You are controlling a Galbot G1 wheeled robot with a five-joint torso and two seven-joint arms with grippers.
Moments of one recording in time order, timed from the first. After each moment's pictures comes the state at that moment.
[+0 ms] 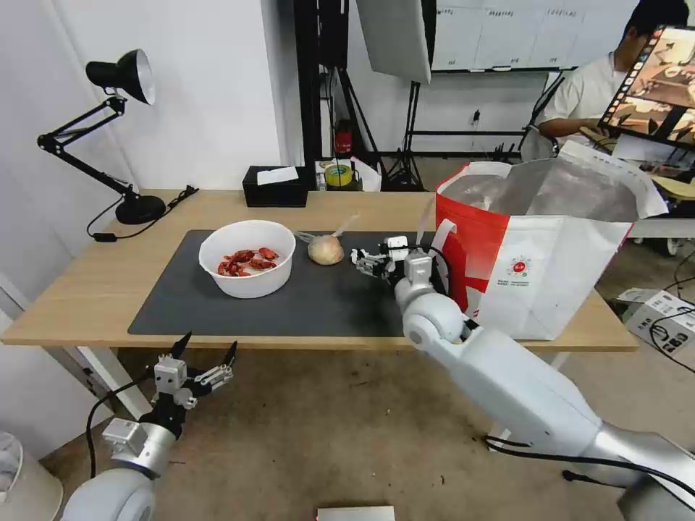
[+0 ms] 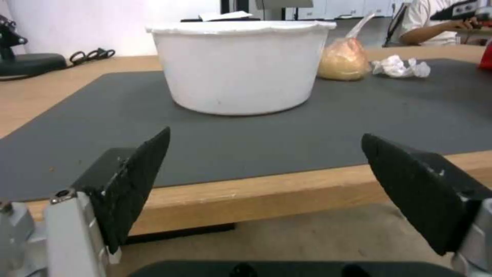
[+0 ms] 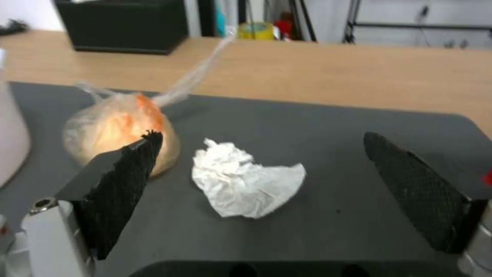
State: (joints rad) left arm 1.61 -0.97 -0.56 -1.96 -0.51 -0.18 0.00; right arm -0.44 1.12 -0.35 1.59 0.91 -0.32 0.66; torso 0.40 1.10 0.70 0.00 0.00
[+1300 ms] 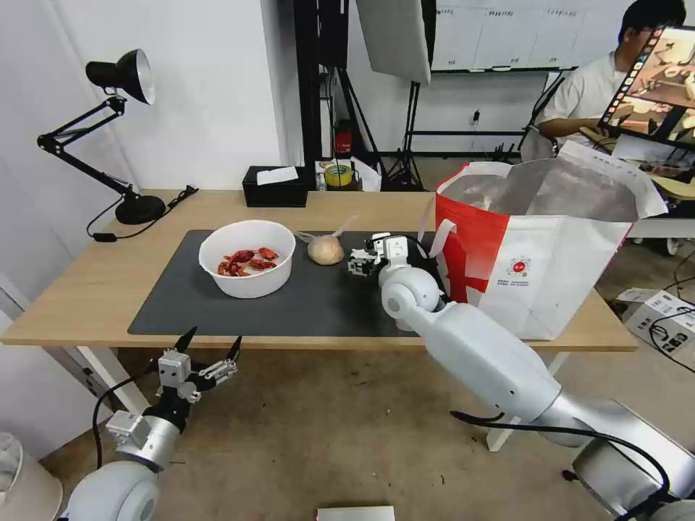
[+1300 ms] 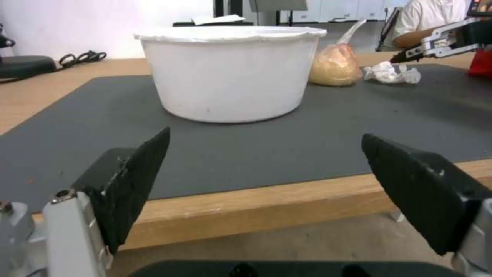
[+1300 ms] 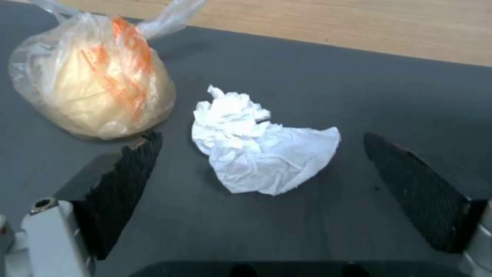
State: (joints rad) left arm 1.60 -0.96 -0.55 -1.97 -0.52 -0.17 0.00; right arm -0.34 1.21 -0.36 1.42 0.98 -0.53 0.63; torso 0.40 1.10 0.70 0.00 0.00
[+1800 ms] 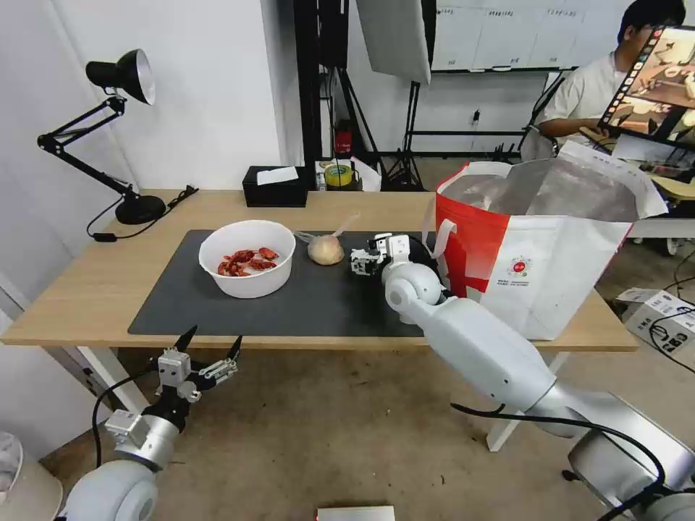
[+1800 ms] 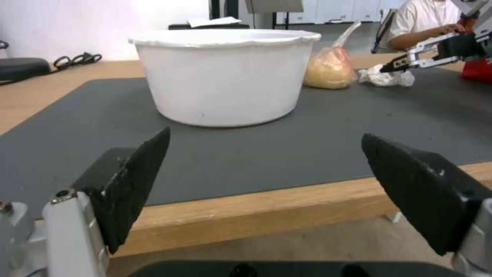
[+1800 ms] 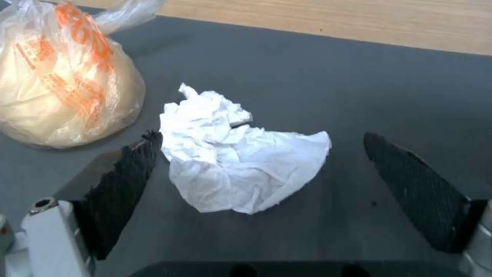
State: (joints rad) left arm 1.59 -0.95 -0.54 -1.98 -0.53 -0.17 0.00; right arm -0.31 1.22 -0.36 1.33 0.98 -0.51 0.56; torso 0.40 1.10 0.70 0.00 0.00
